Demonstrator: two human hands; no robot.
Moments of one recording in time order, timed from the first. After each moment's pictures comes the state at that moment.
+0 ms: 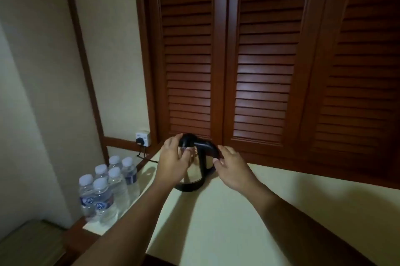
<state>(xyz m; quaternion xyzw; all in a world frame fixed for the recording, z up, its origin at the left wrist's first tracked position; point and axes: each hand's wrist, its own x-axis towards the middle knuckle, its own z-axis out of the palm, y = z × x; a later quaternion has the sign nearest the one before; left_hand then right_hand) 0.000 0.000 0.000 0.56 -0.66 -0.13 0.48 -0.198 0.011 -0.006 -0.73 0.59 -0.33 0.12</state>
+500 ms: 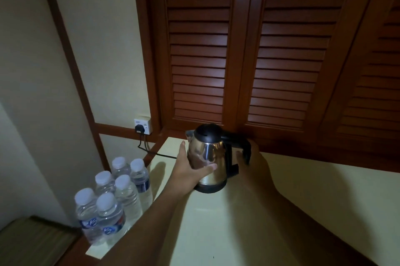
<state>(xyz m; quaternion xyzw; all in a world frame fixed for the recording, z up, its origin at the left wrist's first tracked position) 0.058 -0.080 -0.073 0.52 -0.60 -0.46 0.40 -0.147 -0.060 -0.064 -0.56 0.67 -0.46 0.16</state>
